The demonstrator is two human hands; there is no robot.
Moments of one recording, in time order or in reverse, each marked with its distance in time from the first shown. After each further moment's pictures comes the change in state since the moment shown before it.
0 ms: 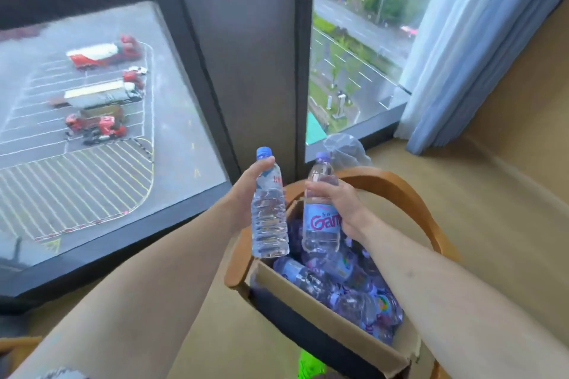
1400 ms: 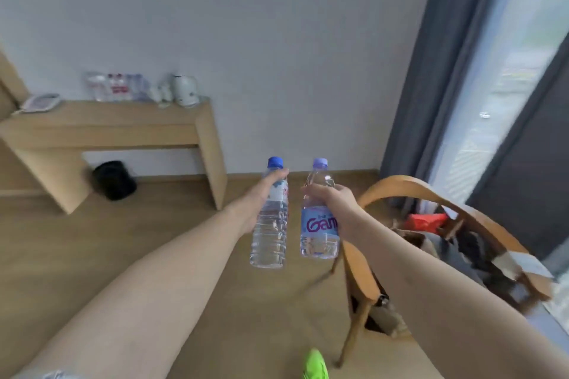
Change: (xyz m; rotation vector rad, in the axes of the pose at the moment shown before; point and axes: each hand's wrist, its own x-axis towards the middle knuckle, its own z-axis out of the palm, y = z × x) left_hand -0.829 -0.468 -0.322 -0.869 1.690 0.604; right_hand -0.601 0.404 0.675 -0.895 -1.736 0.190
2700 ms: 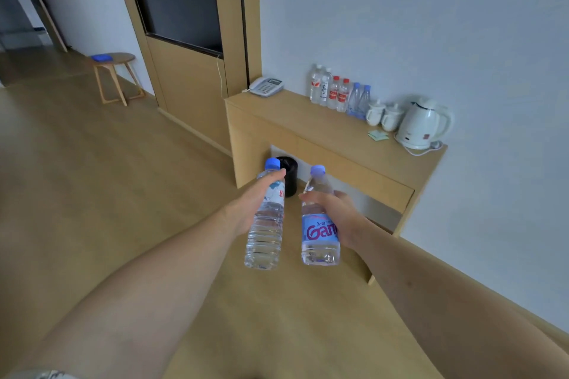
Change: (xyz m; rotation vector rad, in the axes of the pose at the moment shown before) left_hand 0.184 0.109 -0.679 -0.387 0.724 0.007; right_hand 0.425 -0.058 0.689 -0.287 -0.716 0.136
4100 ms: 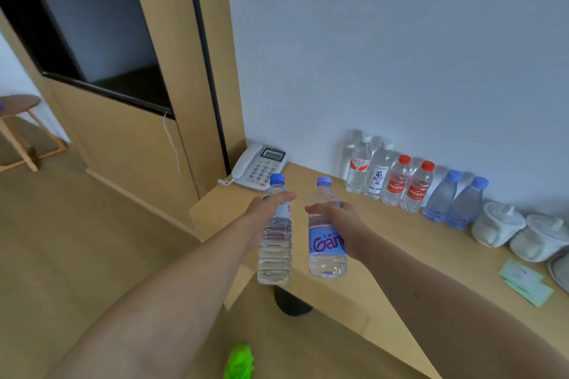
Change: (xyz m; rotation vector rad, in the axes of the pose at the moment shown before) left_hand 0.762 0.364 -0.162 0.054 -0.137 -0.050; right_hand 0.761 -0.284 0.117 0.127 0.195 0.019
